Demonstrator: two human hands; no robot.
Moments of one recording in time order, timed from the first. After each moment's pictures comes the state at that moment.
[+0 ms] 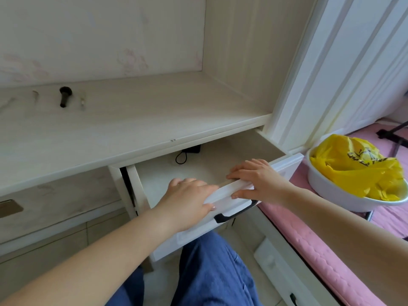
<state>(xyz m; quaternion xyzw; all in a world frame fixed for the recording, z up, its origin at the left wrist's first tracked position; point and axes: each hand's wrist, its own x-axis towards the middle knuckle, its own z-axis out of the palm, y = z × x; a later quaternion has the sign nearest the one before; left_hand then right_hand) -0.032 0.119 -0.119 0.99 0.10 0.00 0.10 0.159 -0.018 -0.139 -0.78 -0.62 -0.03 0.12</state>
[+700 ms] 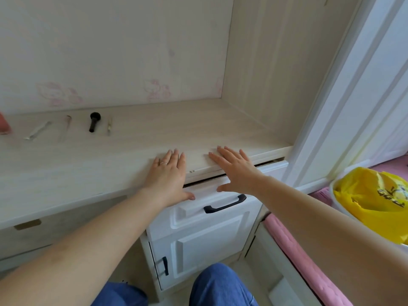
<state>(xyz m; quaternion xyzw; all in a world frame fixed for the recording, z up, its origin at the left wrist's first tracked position) -0.004 0.227 -0.089 0.96 0.28 0.00 -0.06 0.176 0.112 -0.102 -0.80 -0.60 -0.07 -0.01</state>
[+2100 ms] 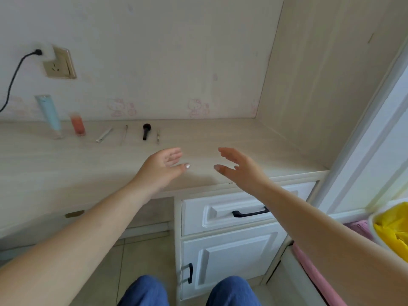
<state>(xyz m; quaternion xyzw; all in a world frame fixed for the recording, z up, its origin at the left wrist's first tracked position) -0.106 0.257 -0.040 0.74 0.31 0.32 0.50 0.080 0.143 -0.041 -0.73 -0.52 0.14 0.42</state>
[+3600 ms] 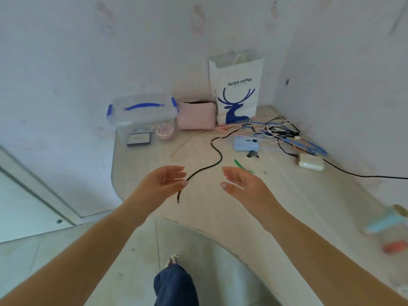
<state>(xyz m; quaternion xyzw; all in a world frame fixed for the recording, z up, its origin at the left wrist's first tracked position) -0.545 0.195 0.158 0.22 0.74 0.56 0.29 -0.407 0.368 0.142 -0.23 -0.77 0.58 0.12</state>
